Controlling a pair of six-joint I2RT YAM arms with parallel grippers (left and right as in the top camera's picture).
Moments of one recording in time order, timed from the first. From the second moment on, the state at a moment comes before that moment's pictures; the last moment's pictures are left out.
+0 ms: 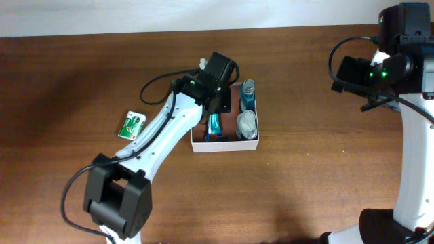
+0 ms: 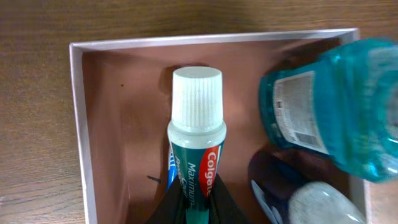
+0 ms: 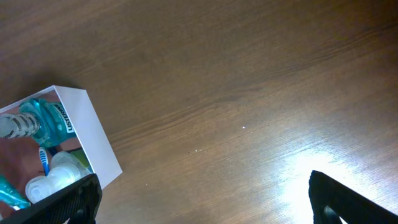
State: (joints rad) left arm -0.56 1.93 1.65 -0.84 -0.13 -0.47; right arm -0.04 1.66 2.14 -1.65 0.13 0.35
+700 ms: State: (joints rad) left arm -0.55 2.04 1.65 -0.84 -0.14 -0.50; right arm -0.04 1.66 2.14 -1.65 0.13 0.35
